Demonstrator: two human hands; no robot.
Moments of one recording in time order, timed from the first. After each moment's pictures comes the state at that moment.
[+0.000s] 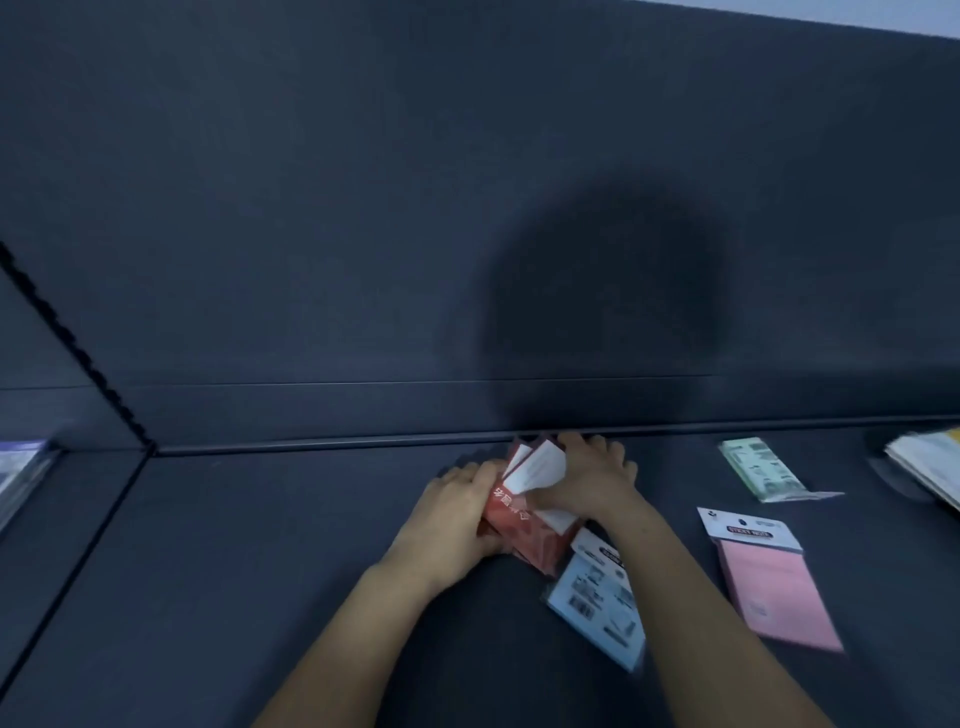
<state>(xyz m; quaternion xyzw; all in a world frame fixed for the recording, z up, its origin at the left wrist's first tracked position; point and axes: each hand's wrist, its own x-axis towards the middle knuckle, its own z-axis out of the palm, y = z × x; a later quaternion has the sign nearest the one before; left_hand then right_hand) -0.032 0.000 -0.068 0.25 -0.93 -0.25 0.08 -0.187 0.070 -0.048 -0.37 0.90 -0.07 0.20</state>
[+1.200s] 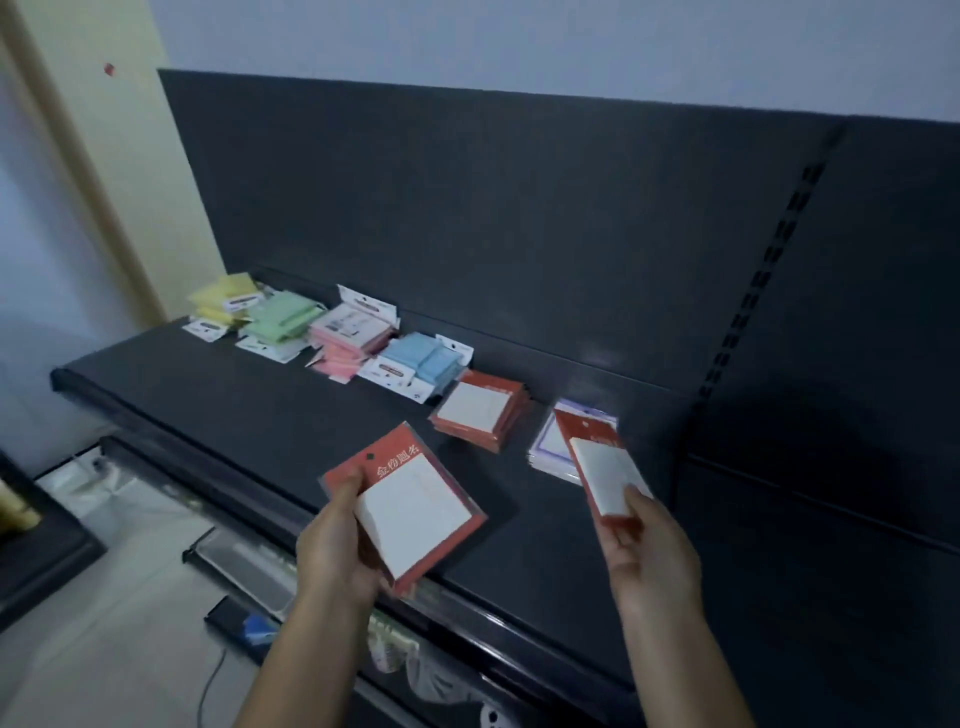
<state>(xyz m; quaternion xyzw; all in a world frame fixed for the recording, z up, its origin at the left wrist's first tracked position) 0.510 -0.076 -0.019 0.54 -0.05 -0.59 0.59 0.295 -0.051 -0.014 0.04 0.43 -0.73 0.53</state>
